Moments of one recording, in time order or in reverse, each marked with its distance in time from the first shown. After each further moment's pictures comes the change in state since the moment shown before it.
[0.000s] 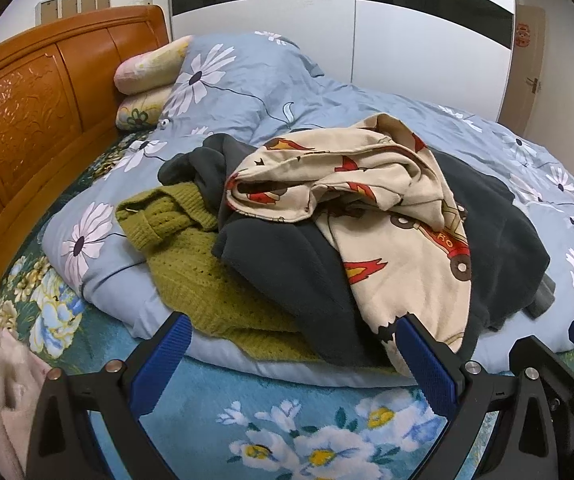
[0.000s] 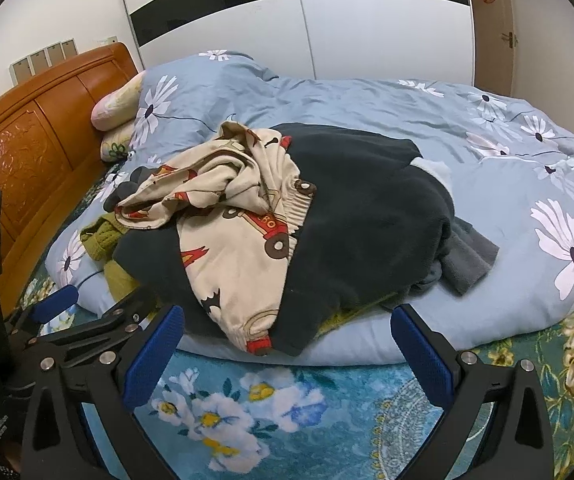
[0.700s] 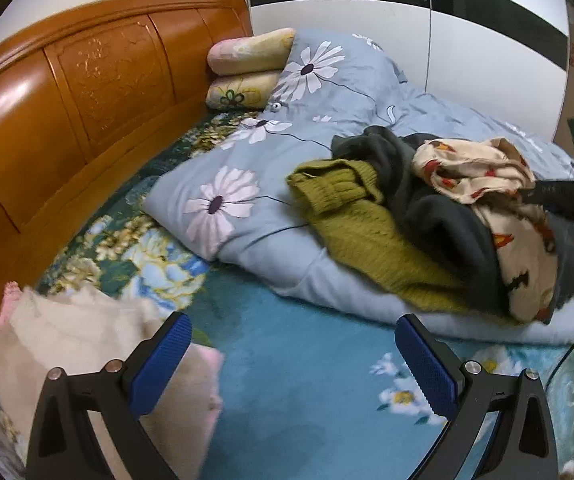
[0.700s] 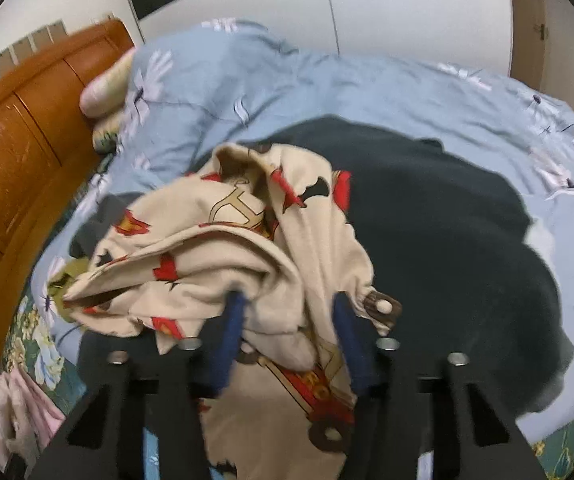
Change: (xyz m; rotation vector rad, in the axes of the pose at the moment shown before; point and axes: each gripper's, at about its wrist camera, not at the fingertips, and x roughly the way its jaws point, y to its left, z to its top) left arm -0.070 0.148 -0.045 -0.089 0.005 0.189; right arm 0.134 0.026 0.104 -0.035 0.119 0.041
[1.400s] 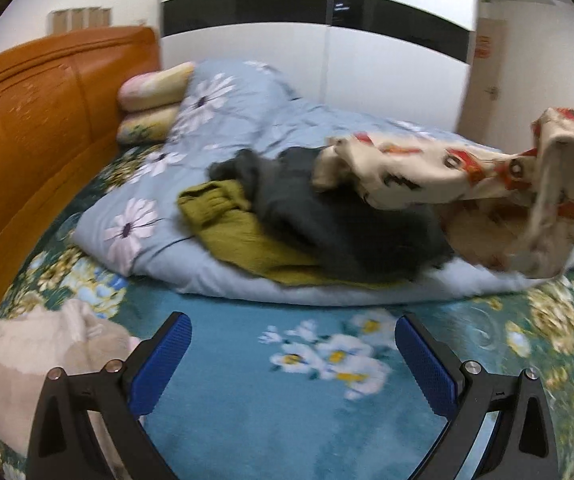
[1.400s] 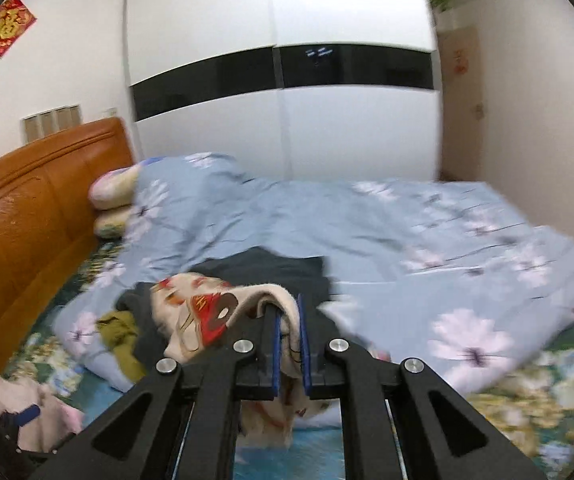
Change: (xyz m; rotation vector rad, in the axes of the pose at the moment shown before) left arm -0.107 -0.067 -0.036 0.150 -0.073 -0.346; right arm -0.347 -0.076 -0.052 0.008 -0.411 -0.174
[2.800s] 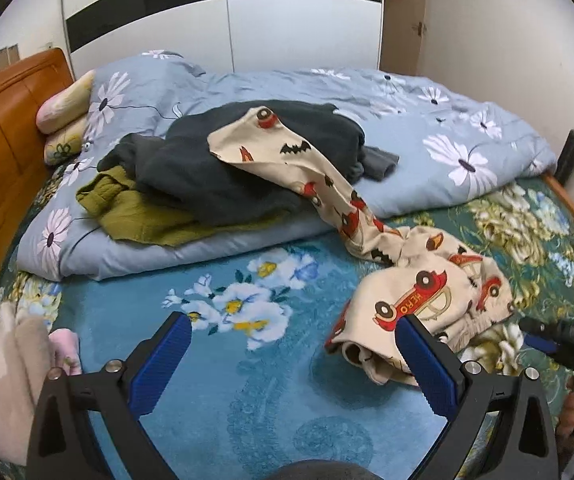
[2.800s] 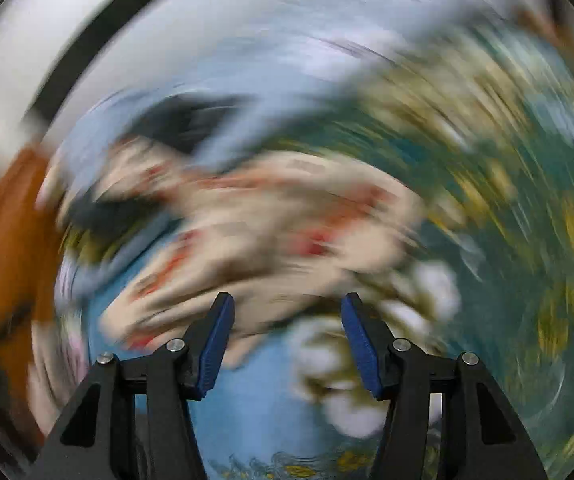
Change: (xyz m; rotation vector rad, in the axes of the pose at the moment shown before) left arm 0.014 -0.123 -0.046 0.226 0.151 -0.100; right arm -0.031 -0.165 -0.345 0.732 0.464 0.002
